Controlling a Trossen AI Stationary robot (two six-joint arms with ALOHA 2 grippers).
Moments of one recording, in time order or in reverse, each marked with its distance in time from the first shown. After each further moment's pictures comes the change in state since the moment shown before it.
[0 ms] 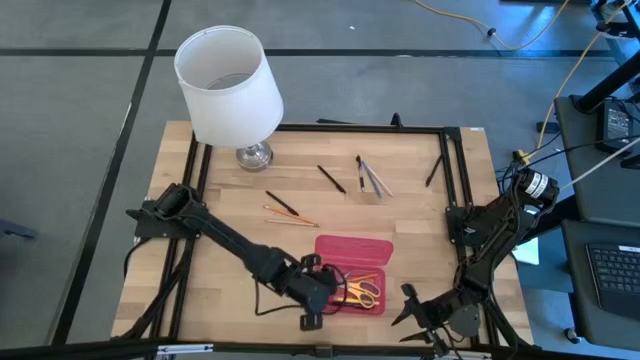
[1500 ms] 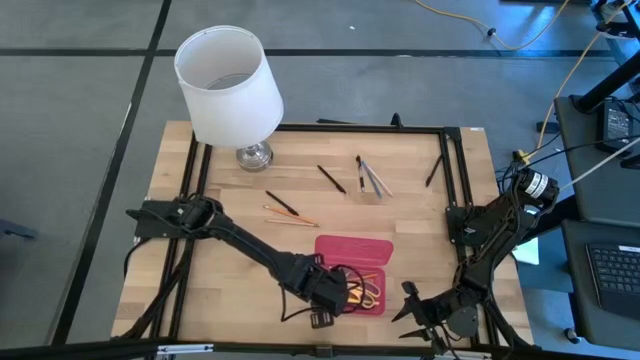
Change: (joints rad) left arm 0.051 0.220 0.279 -0.326 0.060 -0.101; right arm 0.000 0.000 0.000 -0.060 0.008 0.056
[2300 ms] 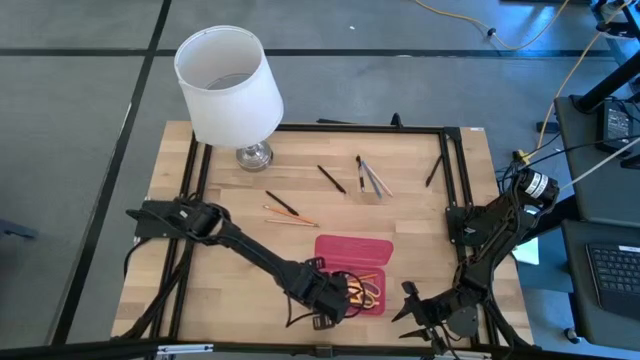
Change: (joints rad) left arm -0.018 0.077 0.000 0.013 -0.063 -0.010; right arm 0.000 0.000 0.000 0.000 0.000 -0.002
